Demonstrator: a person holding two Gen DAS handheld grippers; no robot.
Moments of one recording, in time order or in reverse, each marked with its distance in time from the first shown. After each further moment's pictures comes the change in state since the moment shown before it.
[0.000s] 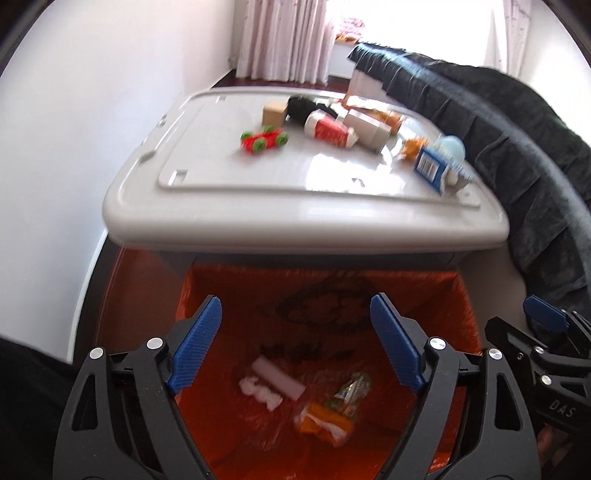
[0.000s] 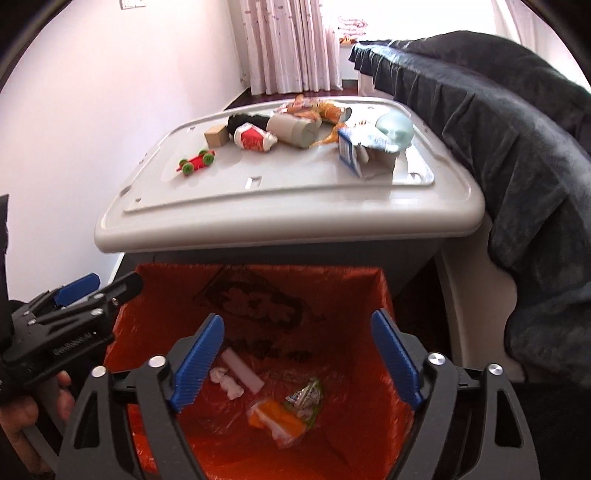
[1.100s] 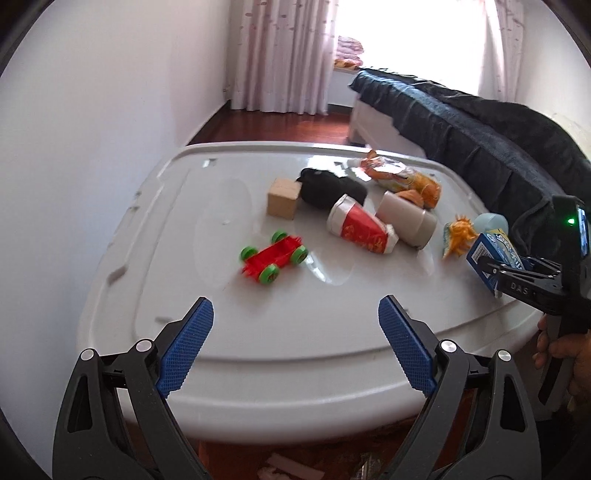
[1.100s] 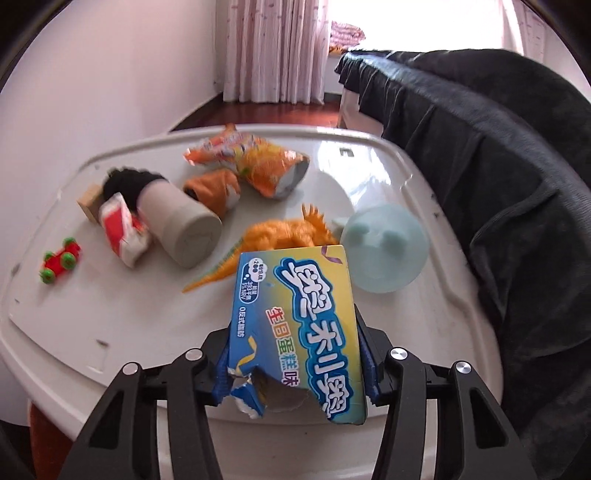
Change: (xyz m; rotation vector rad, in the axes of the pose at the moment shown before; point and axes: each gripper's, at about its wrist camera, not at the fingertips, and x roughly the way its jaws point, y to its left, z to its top) left arm 0.081 0.030 0.127 0.043 -0.097 -0.027; right arm 0.148 -0.065 0.173 -0.051 -0.041 -0.110
